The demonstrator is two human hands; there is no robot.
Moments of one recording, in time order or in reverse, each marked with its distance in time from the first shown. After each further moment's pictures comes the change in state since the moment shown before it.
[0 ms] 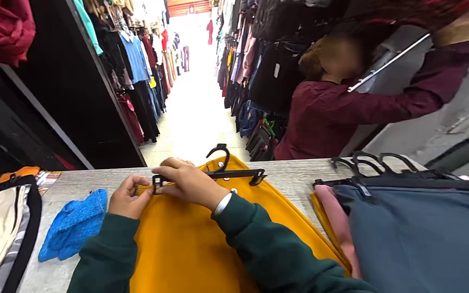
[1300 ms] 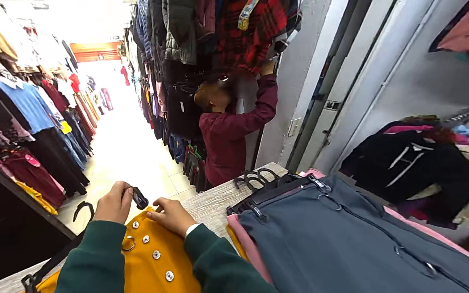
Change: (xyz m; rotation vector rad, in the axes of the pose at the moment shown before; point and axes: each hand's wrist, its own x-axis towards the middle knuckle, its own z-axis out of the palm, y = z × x) left_hand 0.128 0.076 0.200 0.419 -0.316 0.296; right_hand -0.101 0.116 -0.081 0.237 0.059 1.007
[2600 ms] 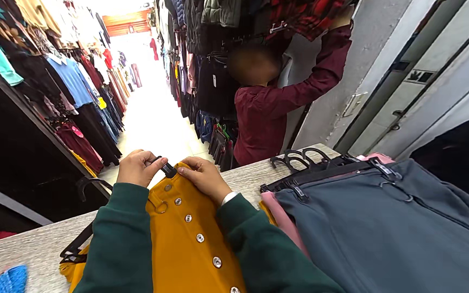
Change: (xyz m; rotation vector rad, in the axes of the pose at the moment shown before) left_hand -0.011 0.012 -0.049 -0.058 0.088 0.065; right_hand -0.011 -0.021 -0.008 0.336 0.238 -0.283
